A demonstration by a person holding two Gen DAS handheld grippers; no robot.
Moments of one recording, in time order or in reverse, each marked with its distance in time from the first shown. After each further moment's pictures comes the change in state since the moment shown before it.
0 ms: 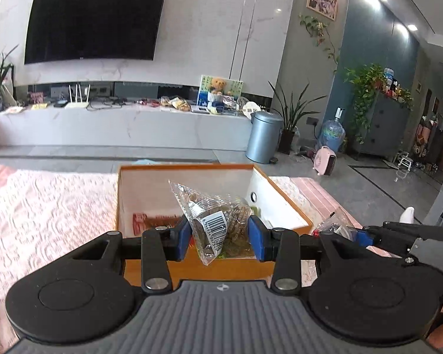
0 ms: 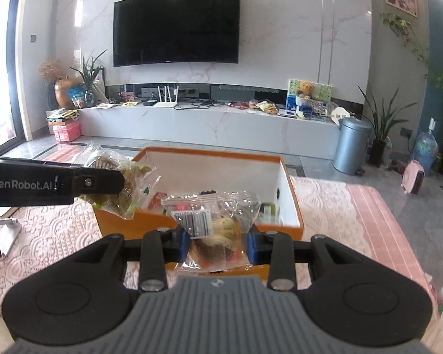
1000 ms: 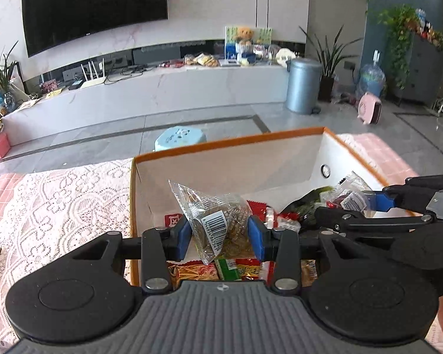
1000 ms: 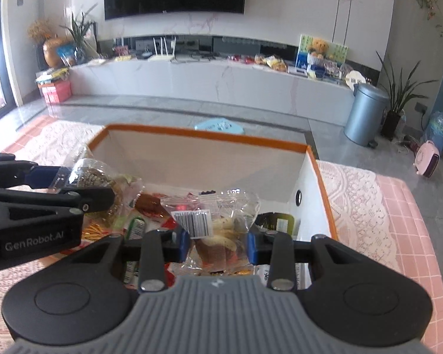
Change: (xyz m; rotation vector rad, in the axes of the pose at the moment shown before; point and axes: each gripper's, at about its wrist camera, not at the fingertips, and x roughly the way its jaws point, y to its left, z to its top) left arm 0.119 0.031 0.010 0.109 0.220 0.157; right arm 0.169 -0.008 0.051 -0.023 0.225 -0.007
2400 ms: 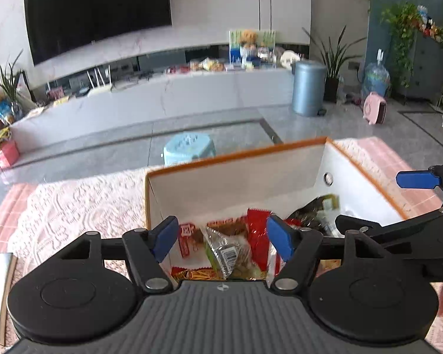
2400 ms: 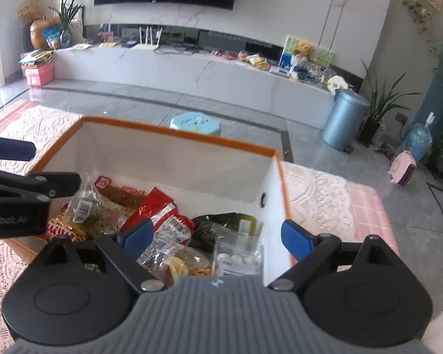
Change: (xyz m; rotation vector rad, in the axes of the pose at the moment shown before) left arm -0.034 -0.002 0.022 0.016 -0.025 0.034; right arm -0.016 -0.011 0.011 -0.060 0.007 -0.117
